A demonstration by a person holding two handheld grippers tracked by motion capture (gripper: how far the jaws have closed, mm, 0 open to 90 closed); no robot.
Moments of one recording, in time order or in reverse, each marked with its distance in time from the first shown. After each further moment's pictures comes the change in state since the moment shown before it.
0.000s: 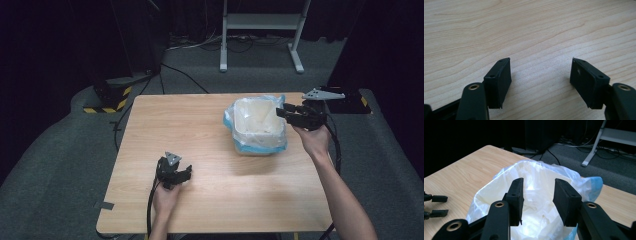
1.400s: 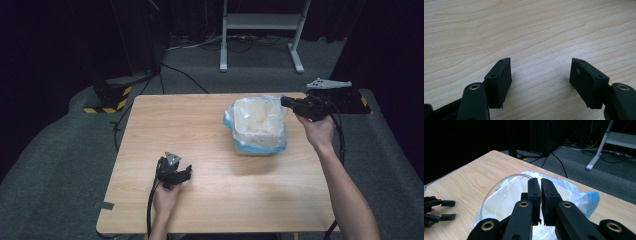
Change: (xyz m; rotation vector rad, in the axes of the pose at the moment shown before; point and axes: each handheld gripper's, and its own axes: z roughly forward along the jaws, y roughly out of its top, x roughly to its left) left arm 0.000 0.000 0.000 -0.003 0.002 -0.001; right arm -0.005 0.028 -0.006 -0.005 0.044 -0.009
